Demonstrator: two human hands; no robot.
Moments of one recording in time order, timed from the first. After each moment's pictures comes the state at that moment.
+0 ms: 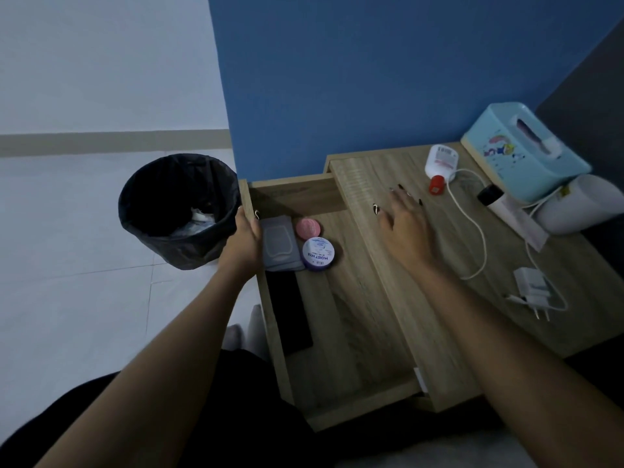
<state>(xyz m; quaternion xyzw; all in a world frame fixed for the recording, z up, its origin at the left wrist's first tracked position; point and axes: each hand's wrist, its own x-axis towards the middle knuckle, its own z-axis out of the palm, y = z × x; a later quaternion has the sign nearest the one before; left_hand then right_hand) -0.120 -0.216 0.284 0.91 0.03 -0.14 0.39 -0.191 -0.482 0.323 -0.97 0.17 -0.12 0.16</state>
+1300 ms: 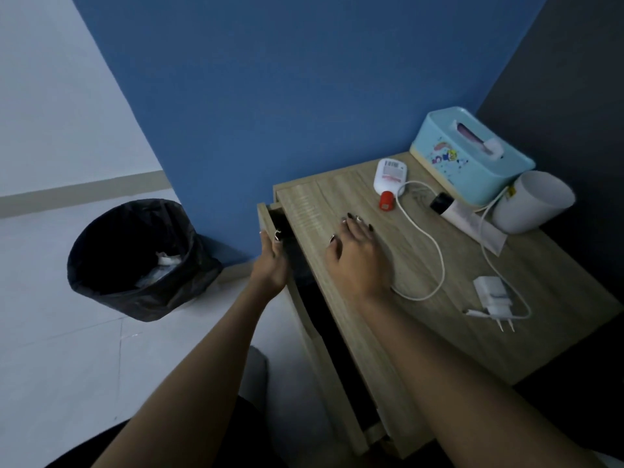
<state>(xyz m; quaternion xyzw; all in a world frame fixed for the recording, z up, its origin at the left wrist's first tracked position) -0.123 -0.331 0.289 0.84 -0.07 -0.22 0.49 -0.192 -0.478 0.296 -0.96 0.20 -0.19 0.10</state>
